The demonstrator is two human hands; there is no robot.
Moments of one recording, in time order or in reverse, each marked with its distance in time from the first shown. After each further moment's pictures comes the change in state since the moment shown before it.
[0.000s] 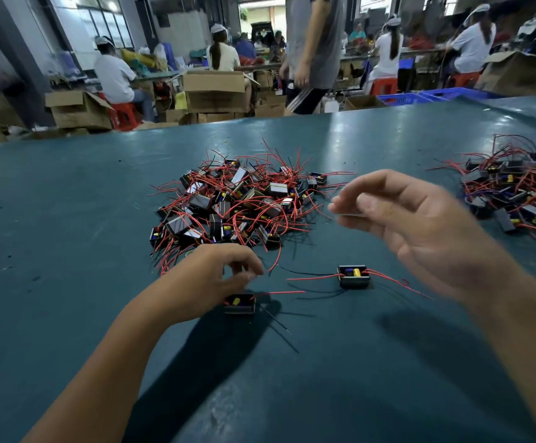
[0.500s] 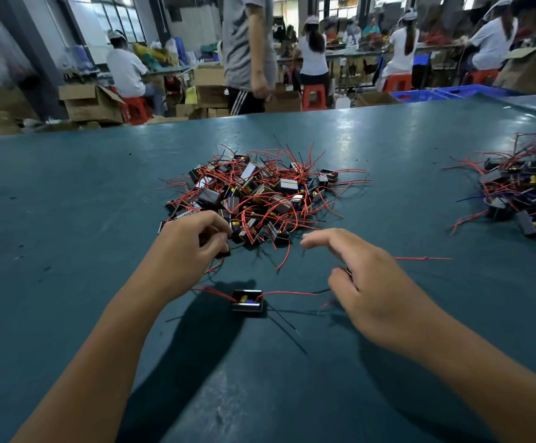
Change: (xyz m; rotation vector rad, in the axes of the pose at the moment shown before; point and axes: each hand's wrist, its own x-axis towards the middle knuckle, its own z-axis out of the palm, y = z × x) left_hand 0.001 -0.016 -0.017 0.047 0.379 -0.133; right_hand -0.020 0.036 0.048 -0.767 -0.066 0.068
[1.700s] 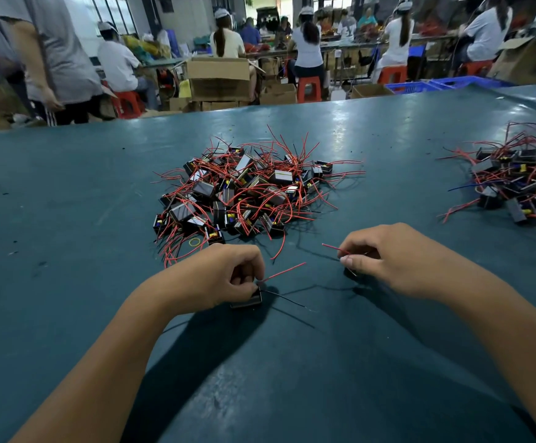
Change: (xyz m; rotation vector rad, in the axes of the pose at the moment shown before) left_hand -0.012 0.013 0.021 -0.016 -0.600 0.106; right_hand 0.020 0.058 -0.041 -0.342 -0.251 0.163
